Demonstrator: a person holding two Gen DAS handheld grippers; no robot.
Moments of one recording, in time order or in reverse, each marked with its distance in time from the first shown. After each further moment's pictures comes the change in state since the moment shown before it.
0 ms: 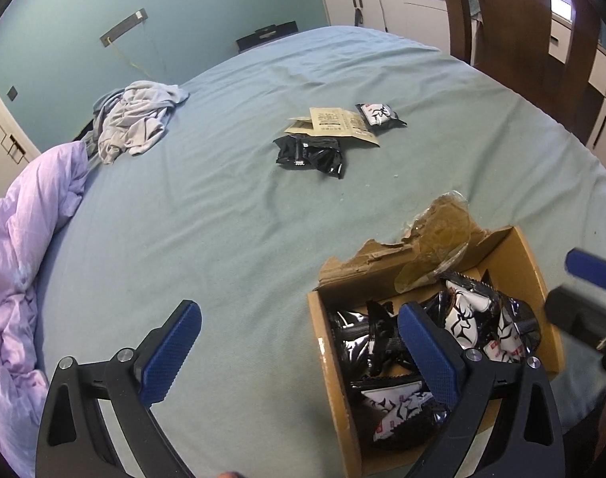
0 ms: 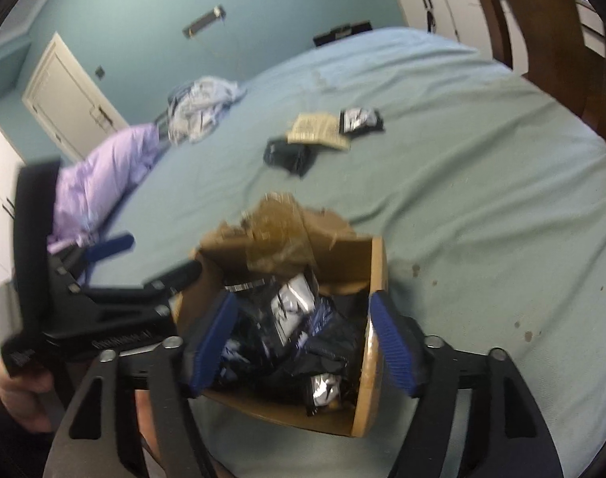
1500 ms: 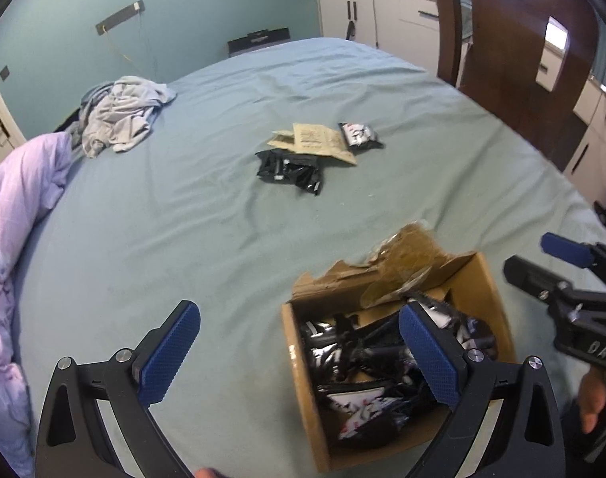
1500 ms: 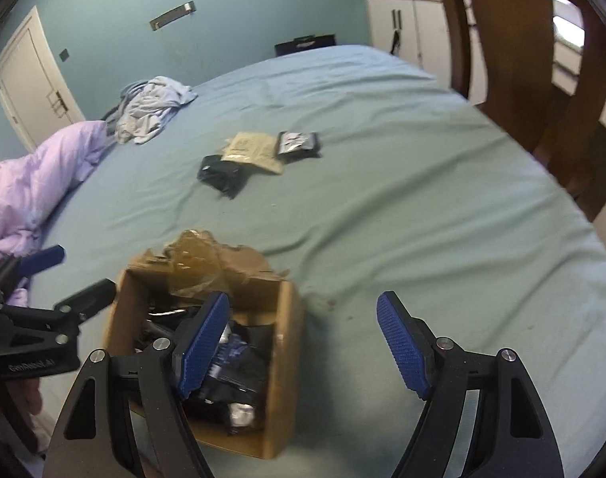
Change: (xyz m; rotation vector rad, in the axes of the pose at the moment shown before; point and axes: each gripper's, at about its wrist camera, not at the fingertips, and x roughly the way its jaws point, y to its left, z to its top) left arm -0.017 0.005 0.010 -0.065 -0.025 -0.127; right arm -0.001 0.004 0.019 -0.087 0.003 -0.223
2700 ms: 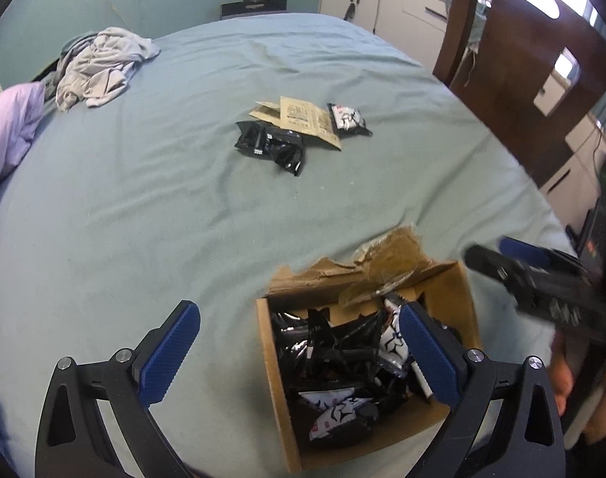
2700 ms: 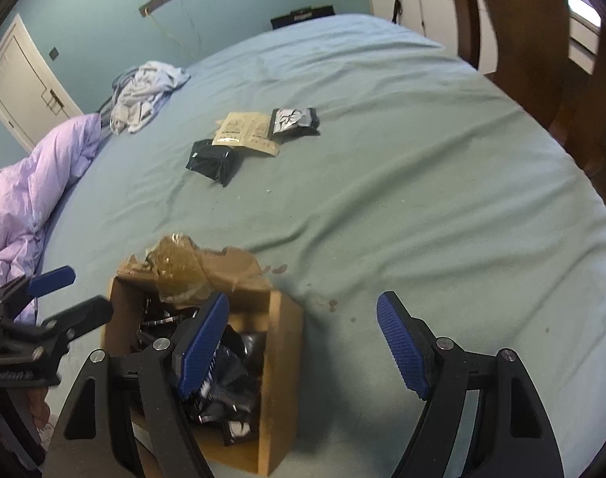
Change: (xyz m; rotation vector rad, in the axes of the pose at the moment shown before) left arm 0.017 0.018 0.007 -0.121 0.110 -0.156; right arm 0.029 -0.016 0.031 0.043 0.111 0.036
